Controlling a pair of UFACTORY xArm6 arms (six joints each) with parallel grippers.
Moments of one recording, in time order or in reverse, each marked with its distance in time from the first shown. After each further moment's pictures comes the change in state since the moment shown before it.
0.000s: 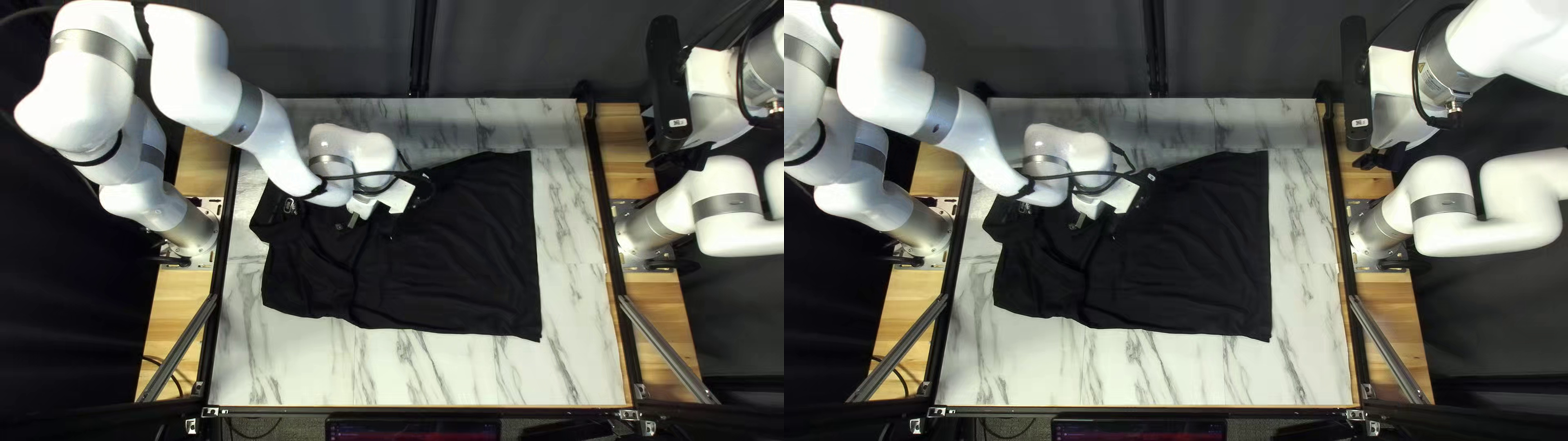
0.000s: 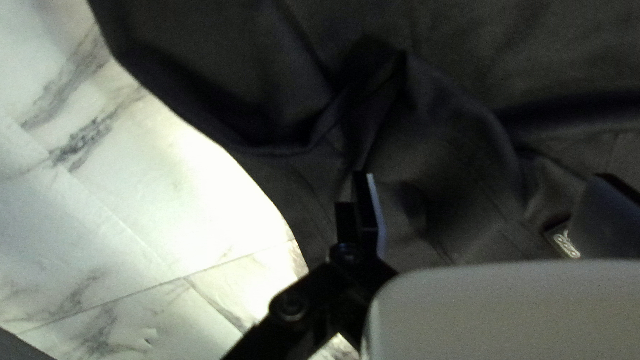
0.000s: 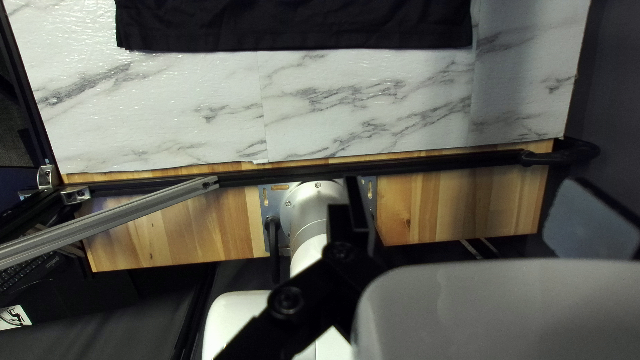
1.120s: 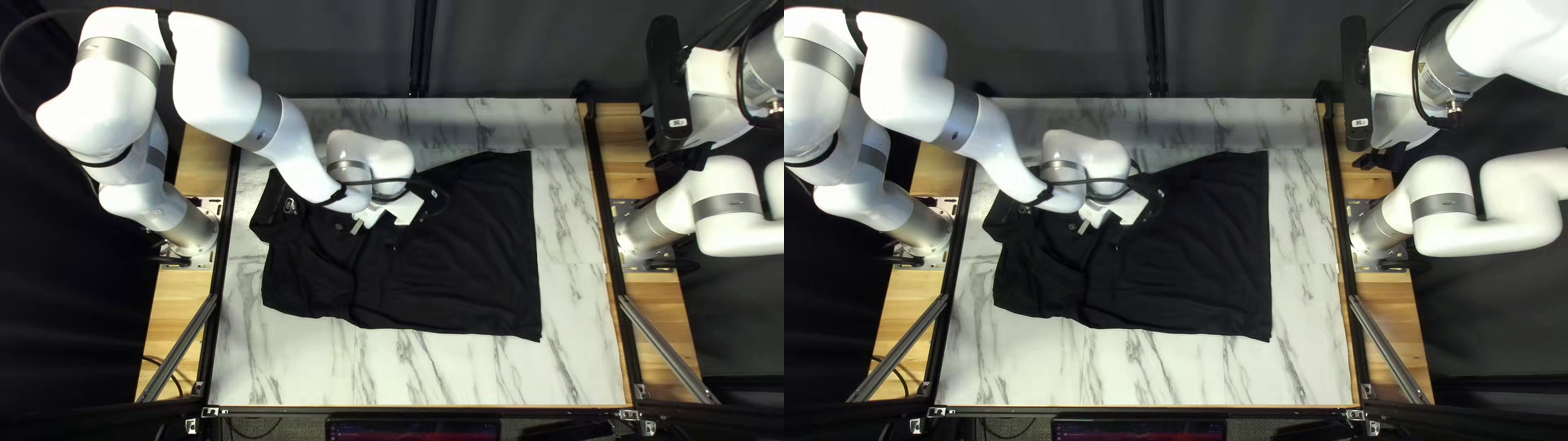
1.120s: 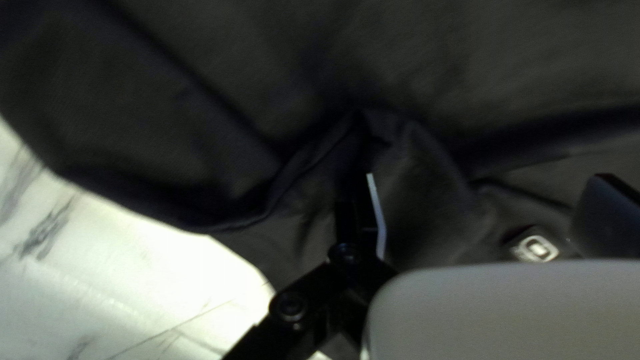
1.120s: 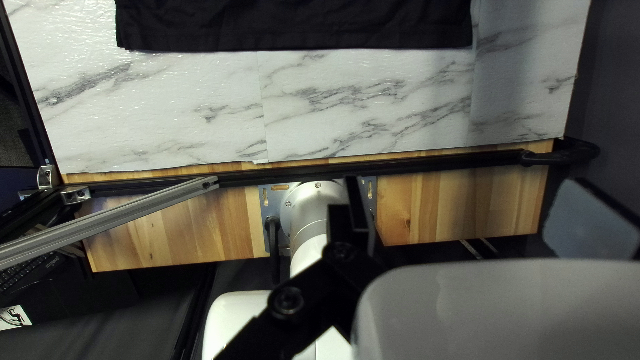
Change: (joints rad) left arm -0.063 0.041 -0.082 -0.099 0.103 0.134; right arm 0.000 0.000 0.000 0.000 0.000 0.000
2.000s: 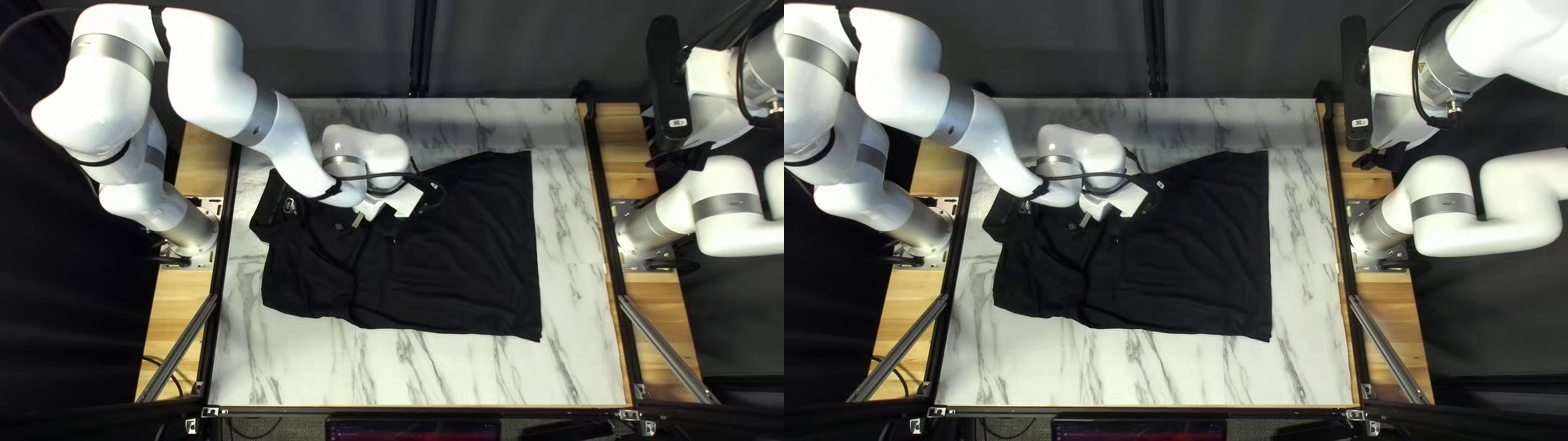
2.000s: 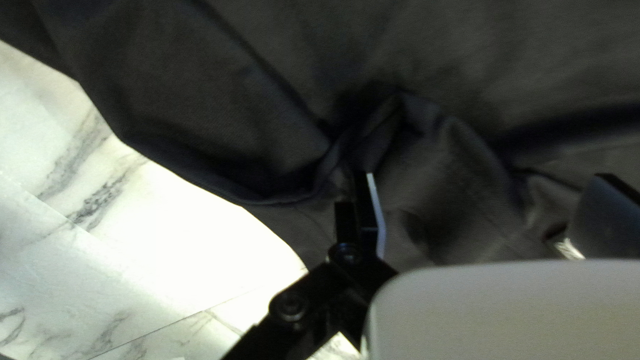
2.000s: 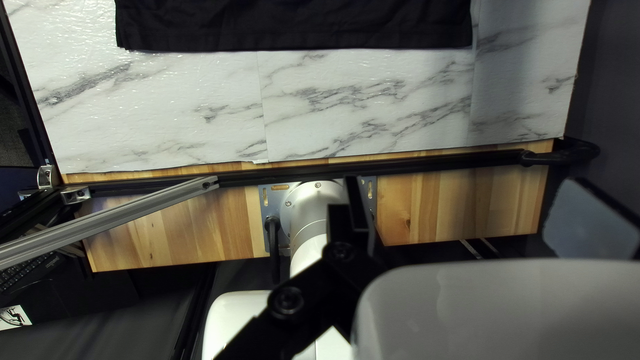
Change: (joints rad) left arm 0.067 -0.010 0.044 0.079 -0.092 -0.043; right arm 0.000 0.000 0.000 0.000 0.000 0.000
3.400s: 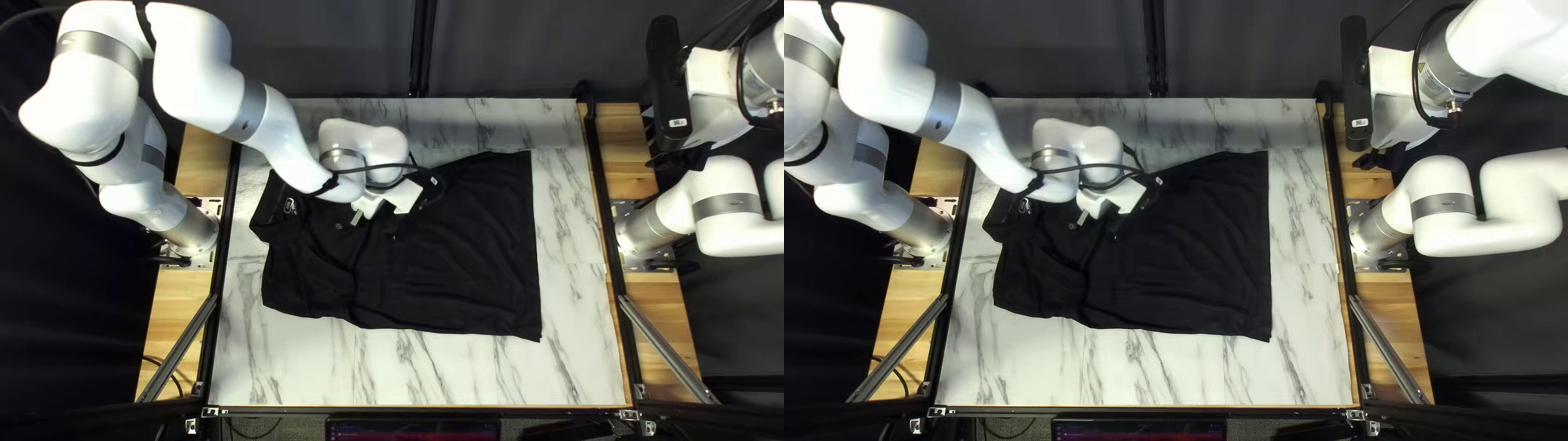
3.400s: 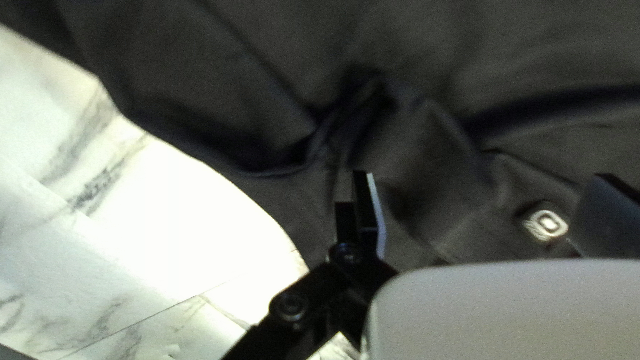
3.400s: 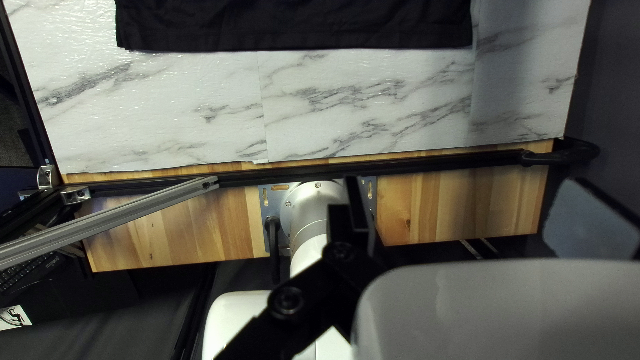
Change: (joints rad) left arm 0.012 -0.022 -0.036 -0.058 0.064 0.008; right arm 0.000 0.000 0.000 0.000 0.000 0.000
